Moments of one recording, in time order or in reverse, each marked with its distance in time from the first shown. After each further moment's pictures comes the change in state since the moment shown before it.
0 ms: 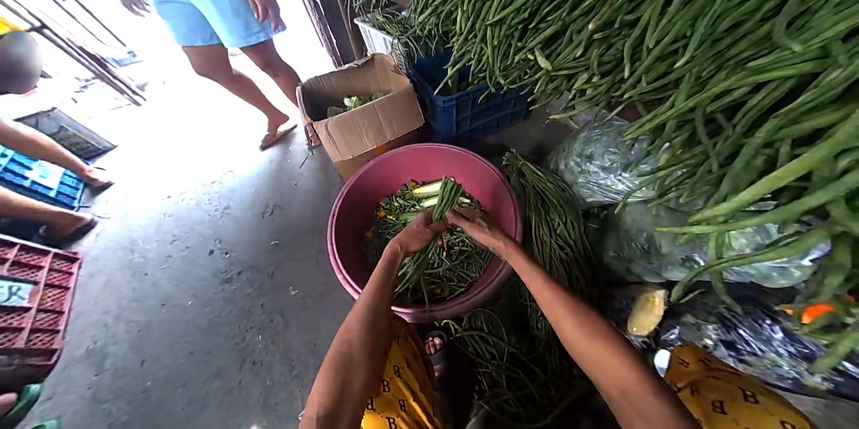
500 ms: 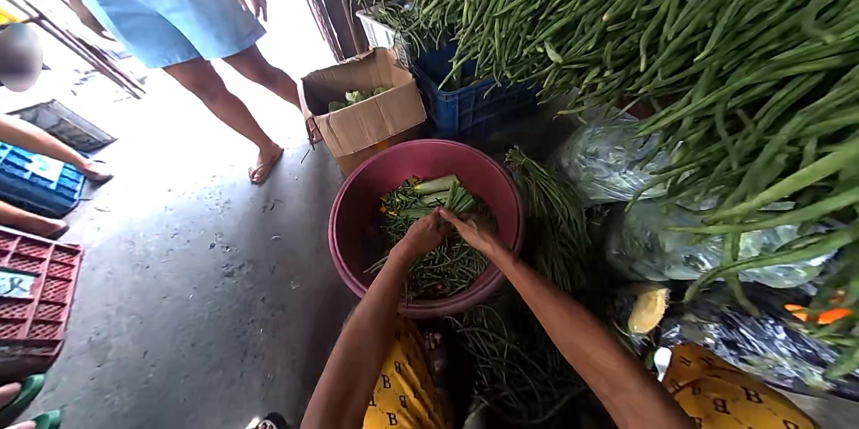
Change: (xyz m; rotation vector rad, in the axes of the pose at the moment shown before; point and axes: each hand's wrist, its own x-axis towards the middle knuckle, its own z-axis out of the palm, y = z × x) left_hand 0.004 -0.001 0.007 0.631 0.059 -0.145; right_hand 0.004 -0.003 0.027 -0.004 0.113 0.092
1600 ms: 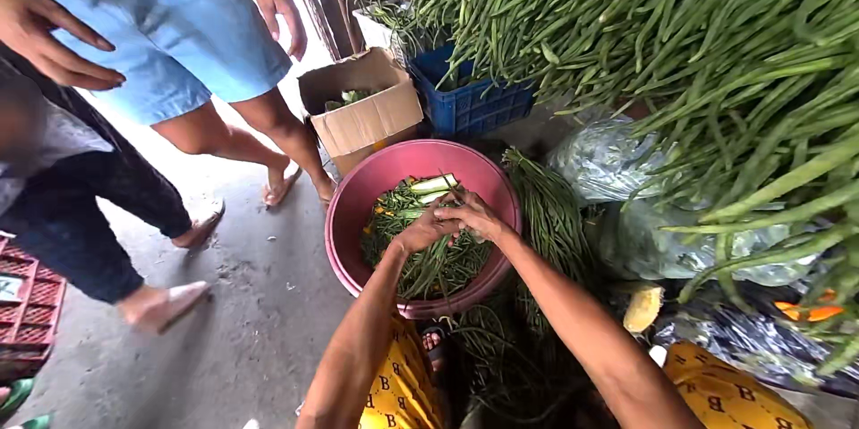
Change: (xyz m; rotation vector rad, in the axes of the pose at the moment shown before) left_hand -0.007 0.008 -0.001 -0.703 -0.082 0.292; right_hand 0.013 -0.016 -0.022 0.464 -0.132 -0.220
